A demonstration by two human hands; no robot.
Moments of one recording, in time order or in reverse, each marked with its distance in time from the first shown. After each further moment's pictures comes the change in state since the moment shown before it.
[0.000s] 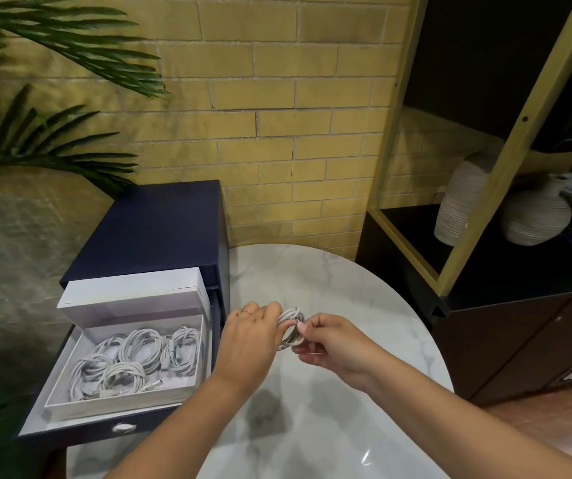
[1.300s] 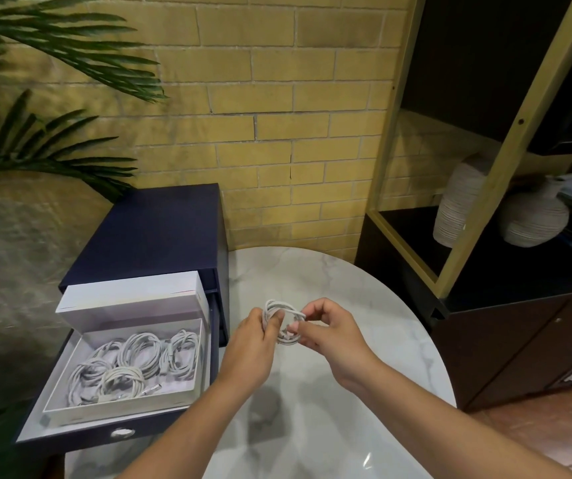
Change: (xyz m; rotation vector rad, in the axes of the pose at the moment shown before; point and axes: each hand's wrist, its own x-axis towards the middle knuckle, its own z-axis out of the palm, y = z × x) left_hand 0.003 0.008 -0.002 -0.621 -0.350 -0.667; right_hand 0.007 0.006 0.006 0.000 0.152 -0.311
